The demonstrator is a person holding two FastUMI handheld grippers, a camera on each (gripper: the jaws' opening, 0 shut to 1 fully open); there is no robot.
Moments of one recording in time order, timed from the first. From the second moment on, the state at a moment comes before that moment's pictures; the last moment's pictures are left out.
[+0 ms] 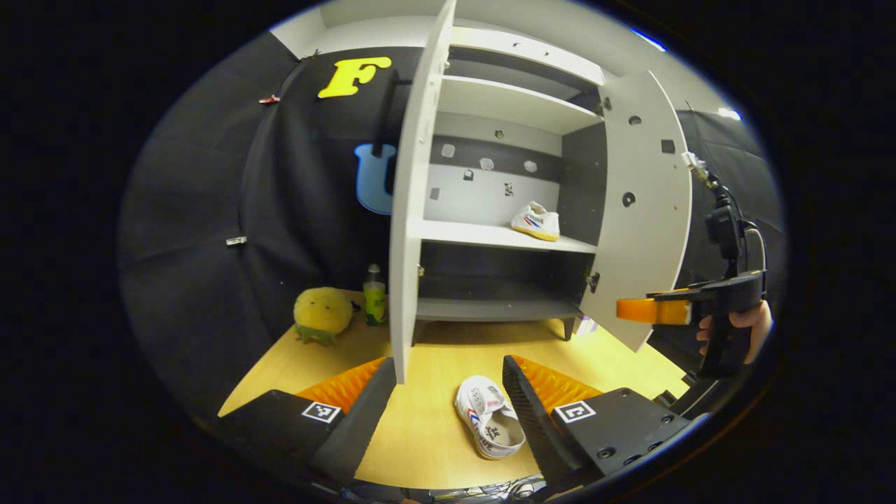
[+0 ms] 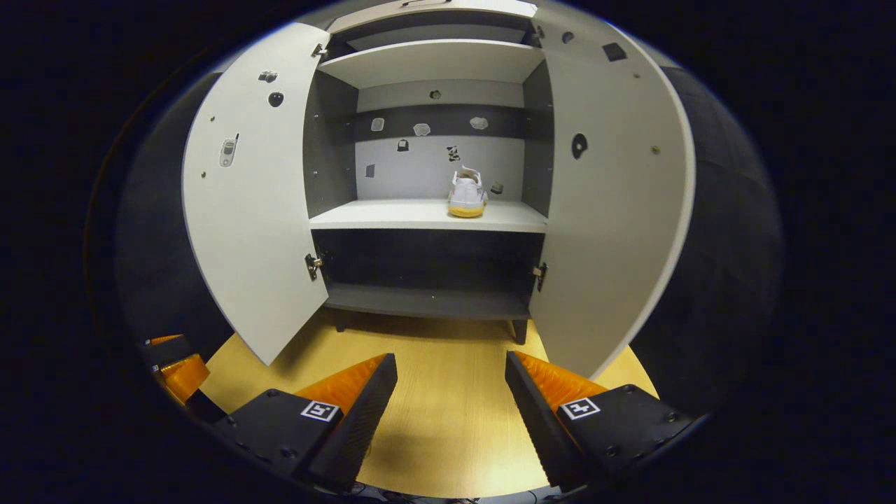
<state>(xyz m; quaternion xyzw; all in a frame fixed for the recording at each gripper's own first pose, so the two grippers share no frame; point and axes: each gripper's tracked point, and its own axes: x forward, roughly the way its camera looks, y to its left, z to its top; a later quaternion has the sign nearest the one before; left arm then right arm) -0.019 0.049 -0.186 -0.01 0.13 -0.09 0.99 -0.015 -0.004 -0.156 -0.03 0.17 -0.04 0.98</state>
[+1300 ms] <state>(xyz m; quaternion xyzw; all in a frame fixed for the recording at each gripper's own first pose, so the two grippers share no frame) 0.097 0.004 -0.427 0.06 0.34 -0.09 0.93 -0.067 -0.080 -0.182 -0.05 0.20 -0.06 0.98</state>
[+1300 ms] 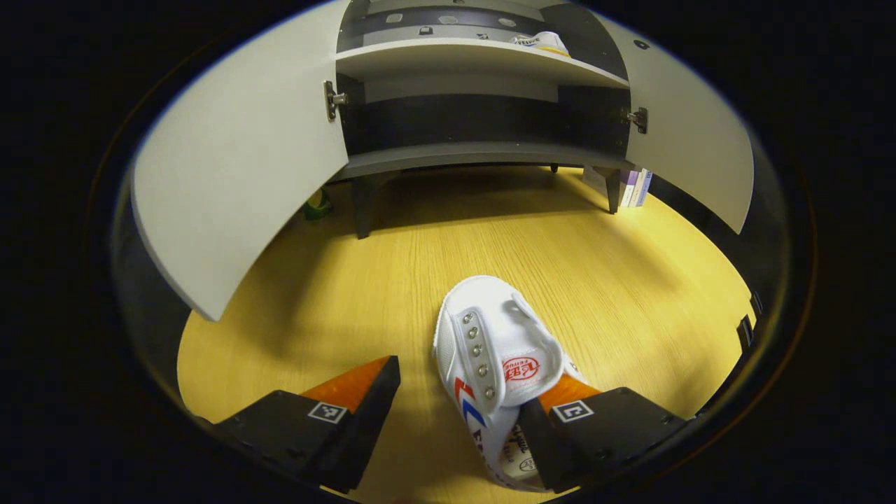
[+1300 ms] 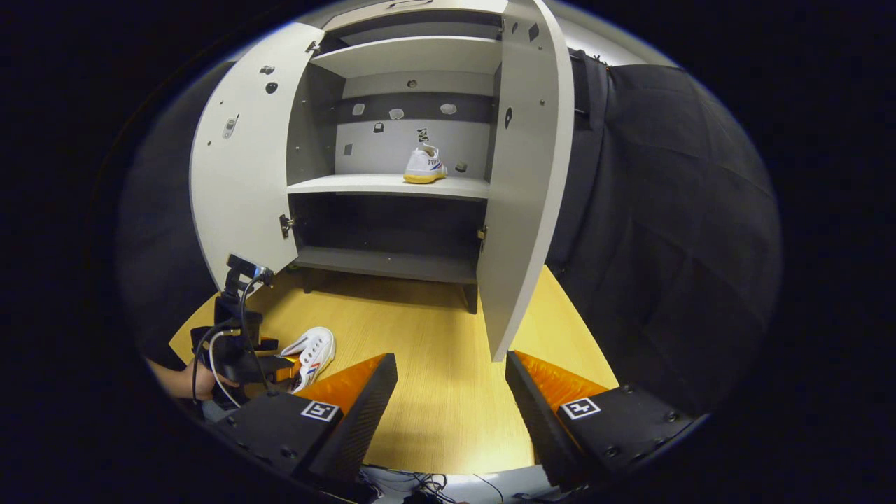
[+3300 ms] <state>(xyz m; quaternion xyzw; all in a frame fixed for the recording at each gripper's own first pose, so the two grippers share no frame) 0.168 -0.027 -0.153 0.04 0.26 -0.03 0.96 -0.028 -0.047 -0.117 -0.05 0.12 -0.01 0.99</state>
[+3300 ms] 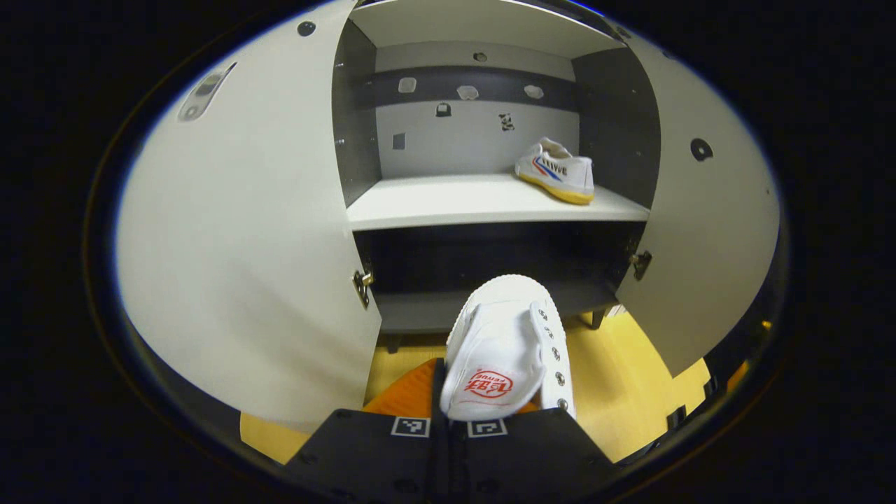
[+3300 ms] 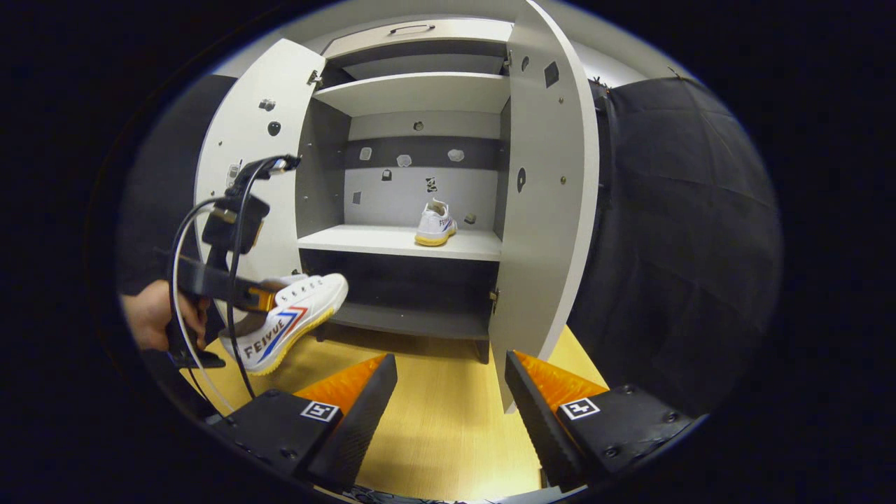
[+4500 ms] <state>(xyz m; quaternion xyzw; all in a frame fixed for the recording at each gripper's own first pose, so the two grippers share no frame) 0.473 -0.028 -0.067 0.09 0.27 0.05 0.96 -0.034 -0.066 -0.128 -0.05 0.13 0.05 0.99</state>
